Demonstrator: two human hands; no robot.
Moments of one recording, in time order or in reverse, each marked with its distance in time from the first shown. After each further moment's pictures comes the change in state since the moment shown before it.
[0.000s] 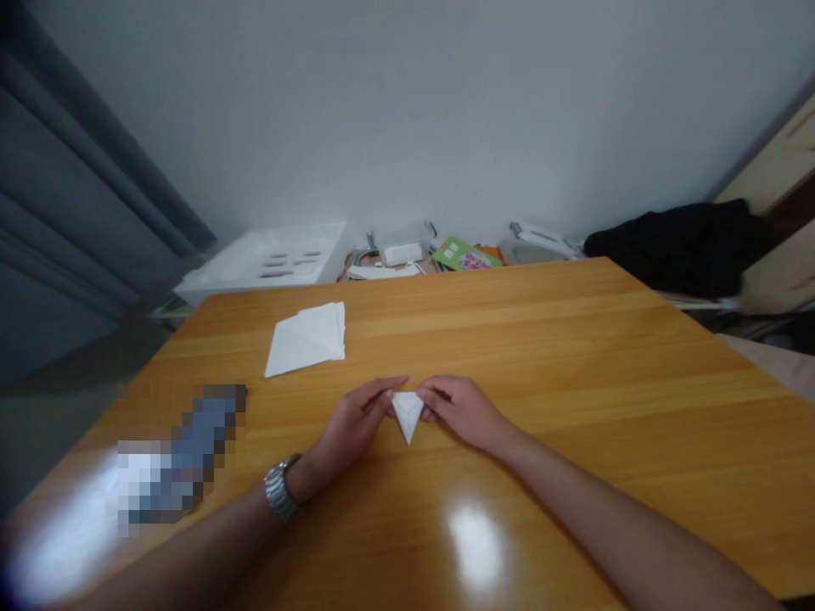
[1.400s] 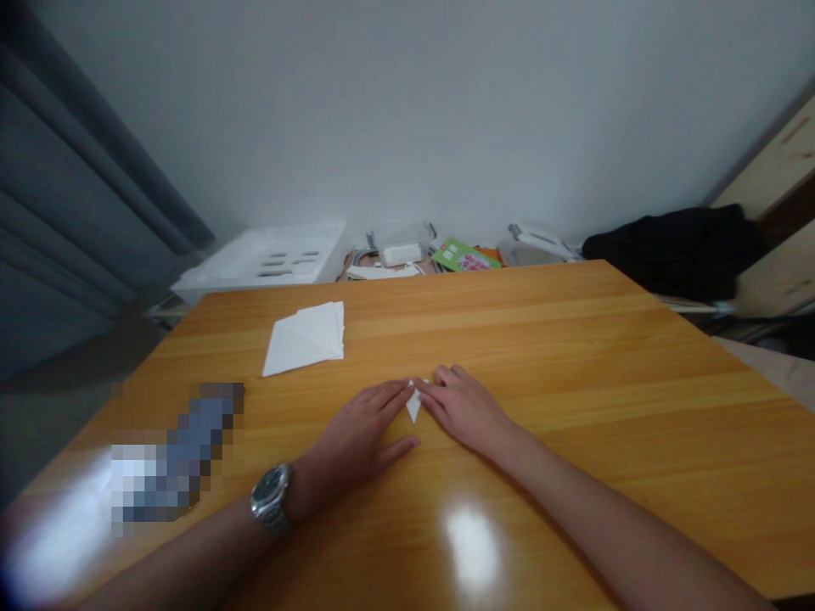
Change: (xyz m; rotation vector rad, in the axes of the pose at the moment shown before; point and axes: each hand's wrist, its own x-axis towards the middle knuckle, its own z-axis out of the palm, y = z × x) left_hand -0.009 0.017 -0.002 0.771 -0.255 0.291; right_hand 0.000 0.006 -0.007 -0.849 -0.016 -0.198
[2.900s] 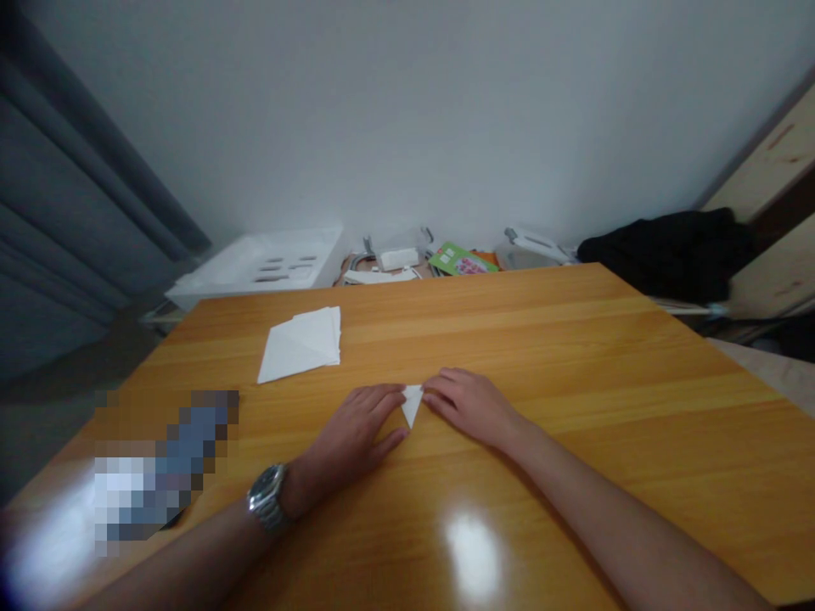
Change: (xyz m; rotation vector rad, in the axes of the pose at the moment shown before) left_hand 0.003 -0.008 -0.003 -0.015 0.019 -0.005; right_hand 0.000 0.020 -0.007 0.137 0.059 -0.050
